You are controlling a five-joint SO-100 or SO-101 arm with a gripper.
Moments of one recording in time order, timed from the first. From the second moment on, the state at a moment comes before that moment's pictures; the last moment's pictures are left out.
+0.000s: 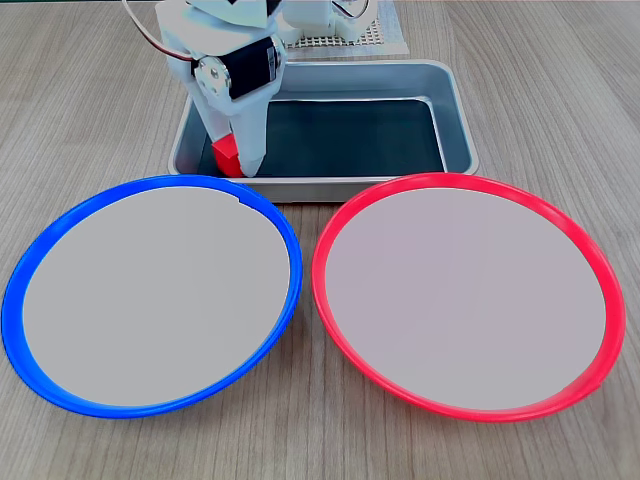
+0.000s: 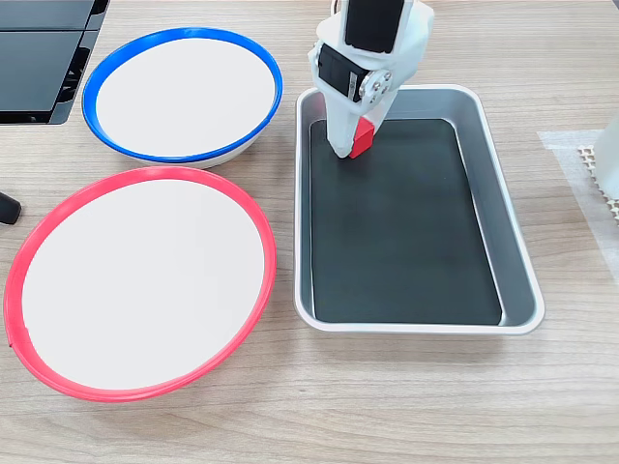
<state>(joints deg) 17.5 81.2 104.3 65.7 -59.2</state>
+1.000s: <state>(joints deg) 17.0 57.3 56.8 75.9 -53.3</state>
